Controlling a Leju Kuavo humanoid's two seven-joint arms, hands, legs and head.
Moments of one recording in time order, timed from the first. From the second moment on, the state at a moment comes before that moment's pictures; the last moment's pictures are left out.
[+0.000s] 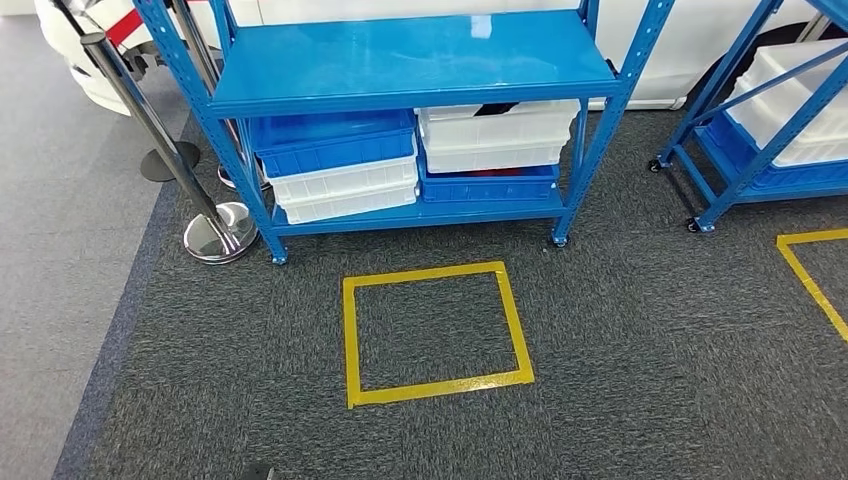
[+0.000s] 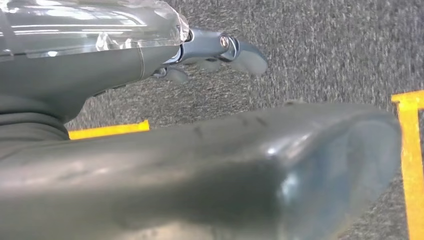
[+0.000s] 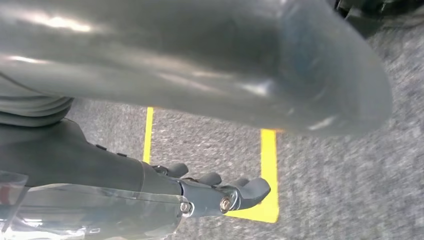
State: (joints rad) left arm -0.03 -0.04 -0.43 -0.17 0.58 0.23 -0.34; right arm -0.02 0.05 -0.07 -0.17 0.17 -0.19 -0.04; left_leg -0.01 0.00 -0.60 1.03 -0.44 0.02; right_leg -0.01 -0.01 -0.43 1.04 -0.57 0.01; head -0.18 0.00
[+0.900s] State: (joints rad) left arm -0.02 -0.03 -0.44 -0.17 0.58 0.22 -0.35; right arm -0.01 0.05 -0.06 -0.17 0.23 -0.19 -0.01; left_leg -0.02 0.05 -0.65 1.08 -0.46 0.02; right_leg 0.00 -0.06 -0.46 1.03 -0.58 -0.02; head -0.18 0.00
